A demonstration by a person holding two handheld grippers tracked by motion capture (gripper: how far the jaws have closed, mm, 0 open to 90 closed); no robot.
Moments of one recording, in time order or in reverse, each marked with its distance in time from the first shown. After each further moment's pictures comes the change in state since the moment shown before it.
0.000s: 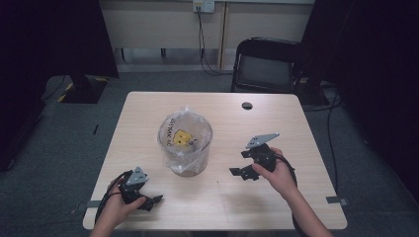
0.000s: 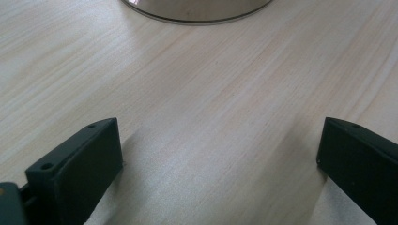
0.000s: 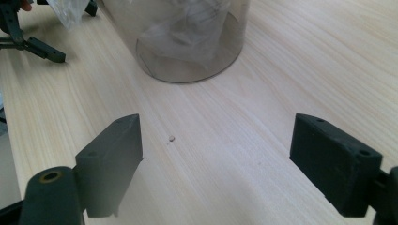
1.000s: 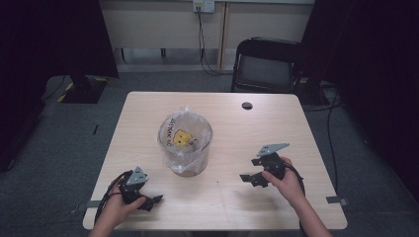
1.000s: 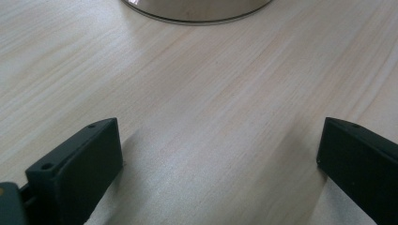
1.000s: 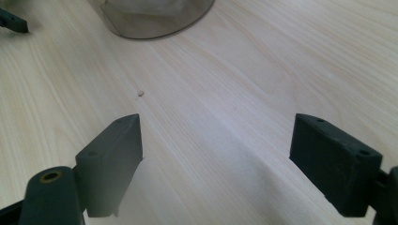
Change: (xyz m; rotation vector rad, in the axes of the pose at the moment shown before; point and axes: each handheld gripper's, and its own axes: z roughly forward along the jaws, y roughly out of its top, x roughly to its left) left arm 0.000 0.000 0.000 -0.002 0.000 -0.001; right arm -0.020 -0.047 0.001 0.015 -0.032 0.063
